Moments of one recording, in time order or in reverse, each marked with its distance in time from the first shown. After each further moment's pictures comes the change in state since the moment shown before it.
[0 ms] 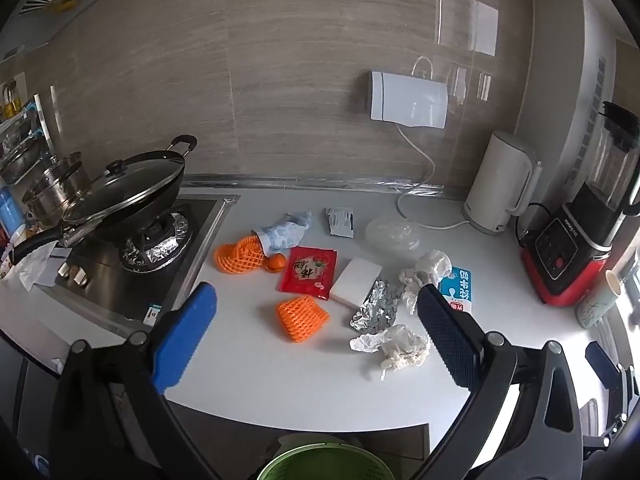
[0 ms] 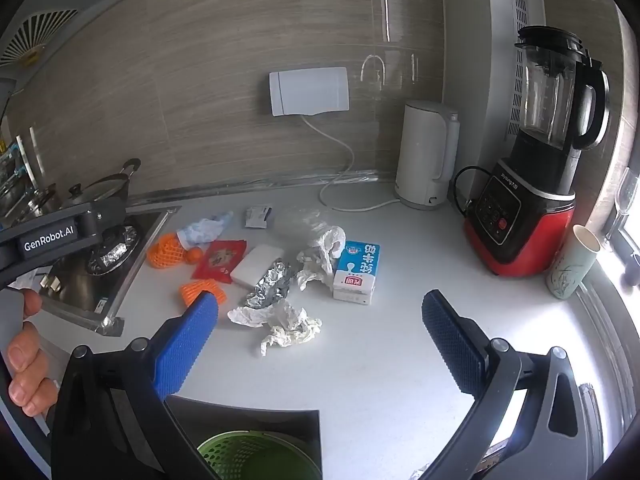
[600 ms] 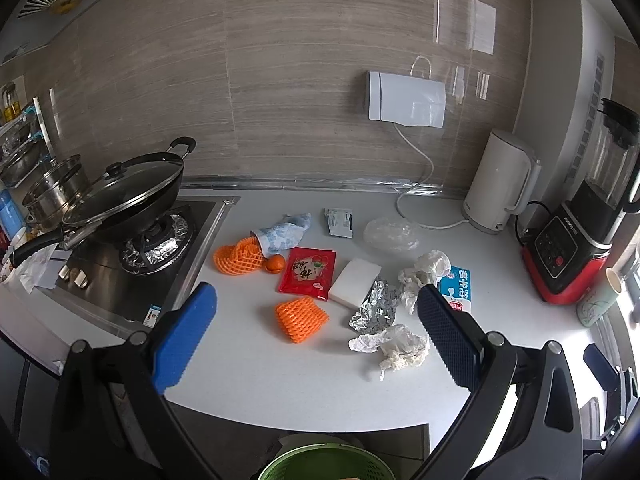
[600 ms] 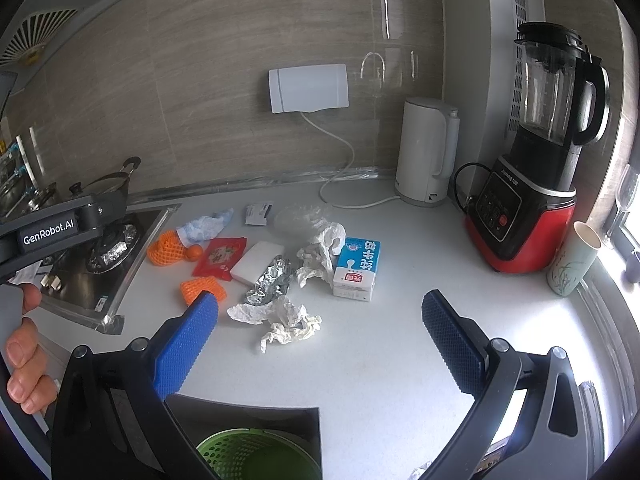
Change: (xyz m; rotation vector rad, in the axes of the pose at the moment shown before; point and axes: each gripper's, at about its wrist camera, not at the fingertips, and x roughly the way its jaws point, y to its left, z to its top) left arm -0.001 0.001 0.000 0.007 0.000 -0.003; right arm 0.000 0.000 -0.006 0.005 0.007 0.007
